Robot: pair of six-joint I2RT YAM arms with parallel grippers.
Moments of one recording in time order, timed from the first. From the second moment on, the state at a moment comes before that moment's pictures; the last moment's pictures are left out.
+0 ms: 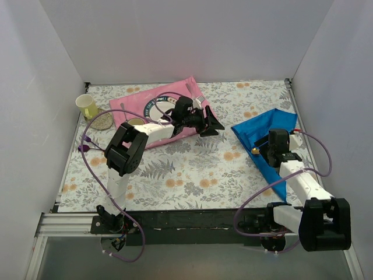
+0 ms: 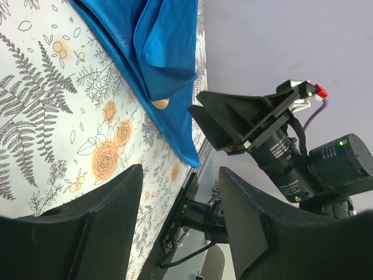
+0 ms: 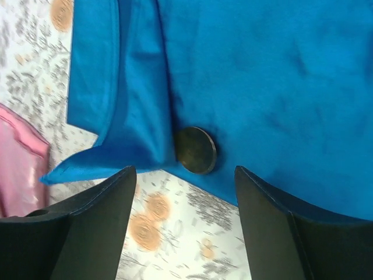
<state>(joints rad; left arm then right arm) -0.62 2.11 1.43 0.25 0.71 -1.08 0.08 1.13 0.55 -0.21 0.26 1.03</state>
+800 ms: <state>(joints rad) -0.60 1.92 1.37 -0.06 0.43 -1.02 0.44 1.71 1.18 -0.50 0.15 0.12</state>
